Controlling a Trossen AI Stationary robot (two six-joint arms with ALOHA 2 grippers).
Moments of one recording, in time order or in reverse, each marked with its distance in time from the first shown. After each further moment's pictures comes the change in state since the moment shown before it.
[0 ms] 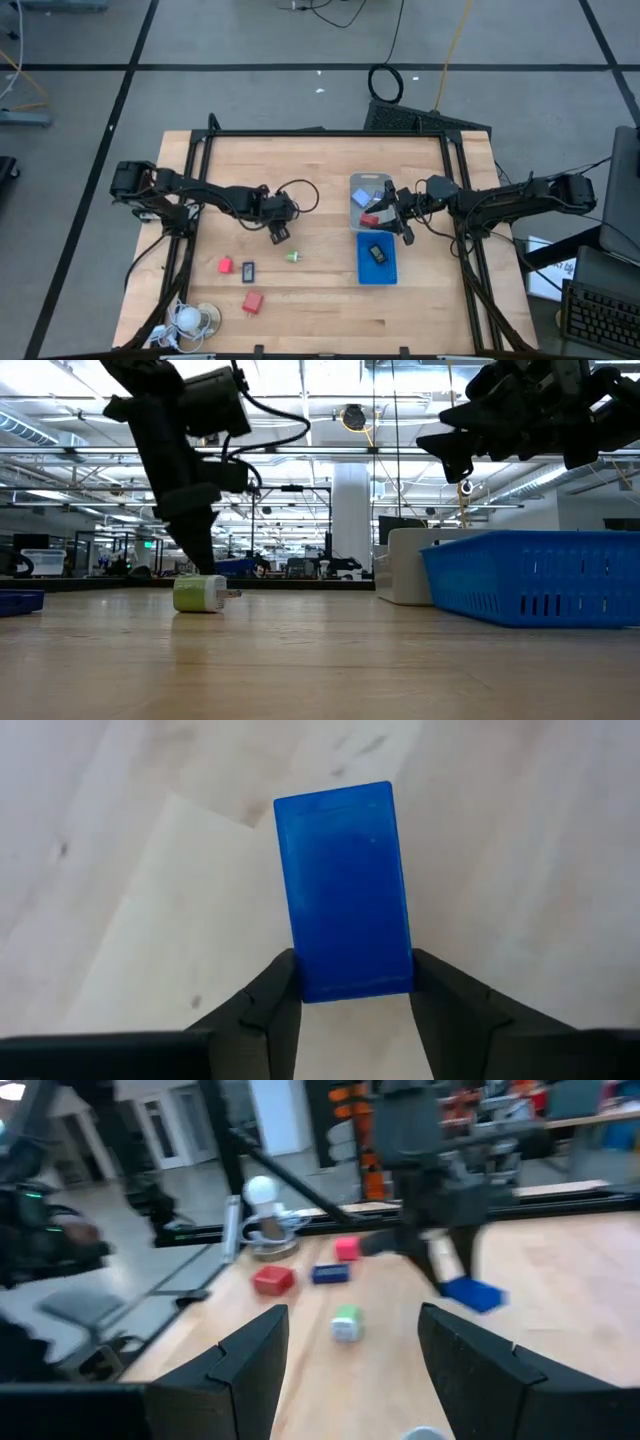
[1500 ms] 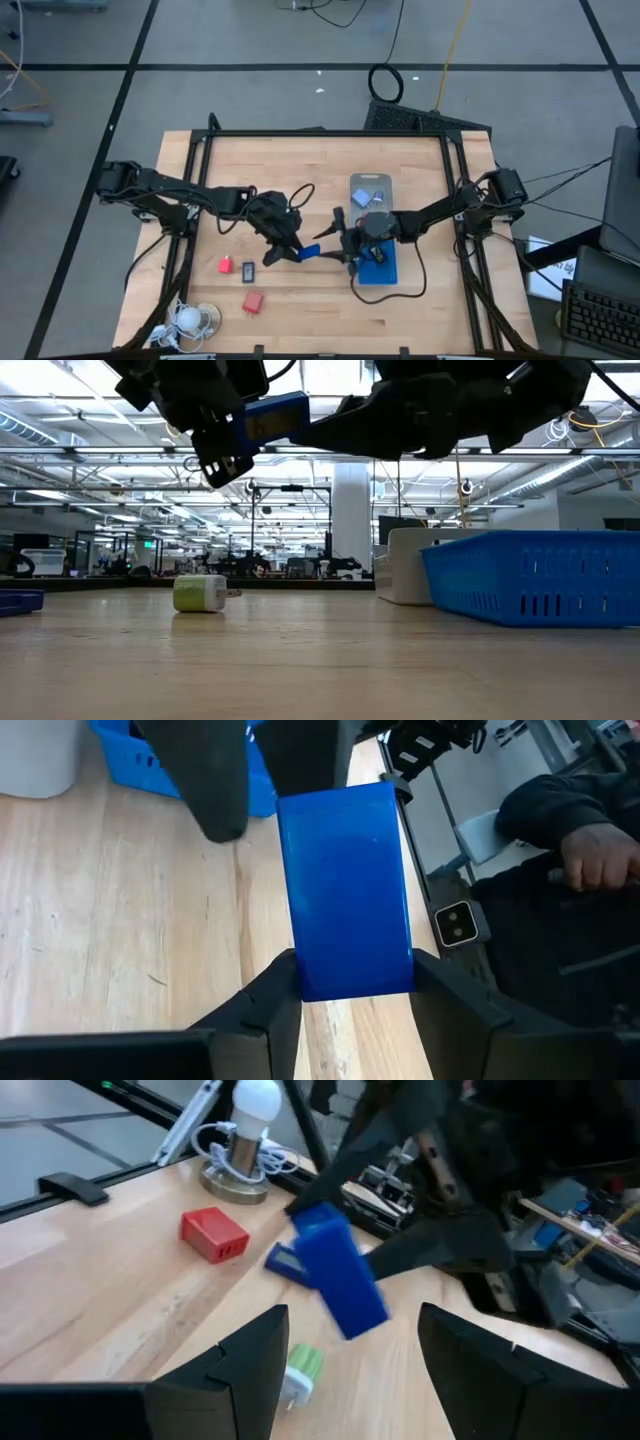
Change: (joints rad) left arm -0.063 -0.126 0.003 0.445 0.724 0.040; right arm 0.310 0.677 0.506 0.048 0.370 -0.537
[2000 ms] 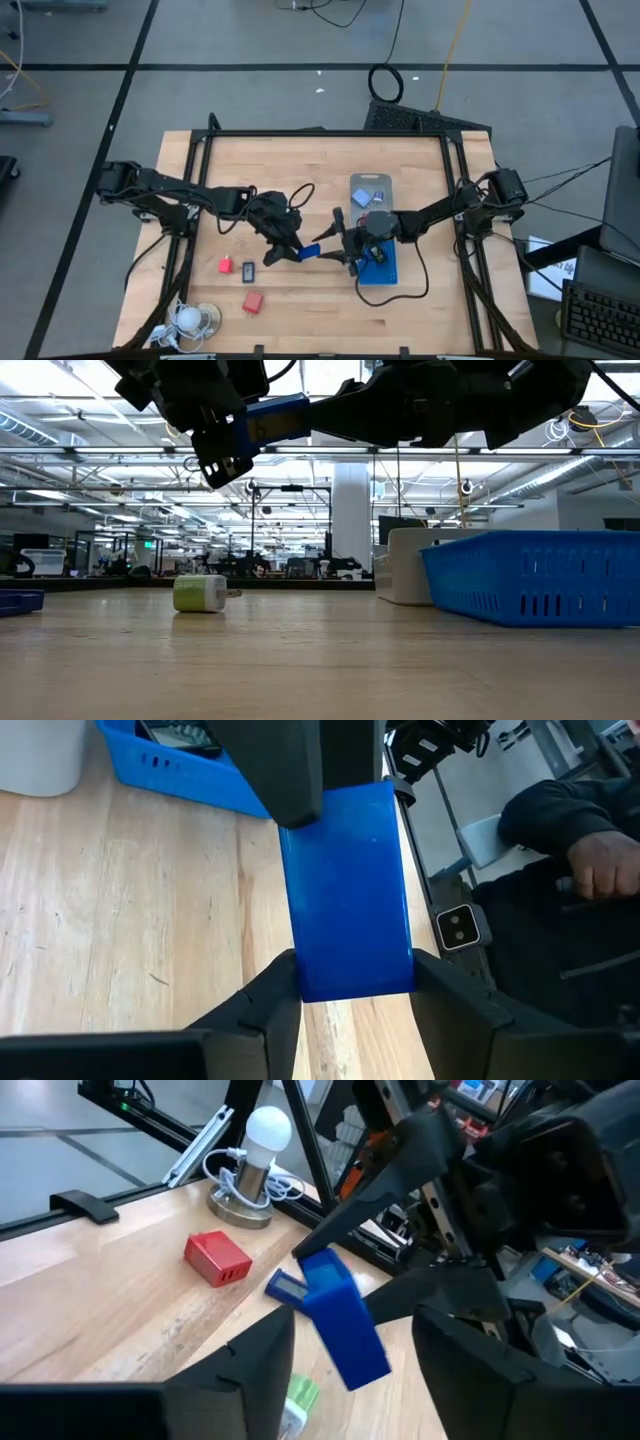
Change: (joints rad) left arm 0.002 0.000 0.000 0.000 -0.009 -0.013; right arm 0.004 -0.001 0.004 0.048 -0.036 -0.053
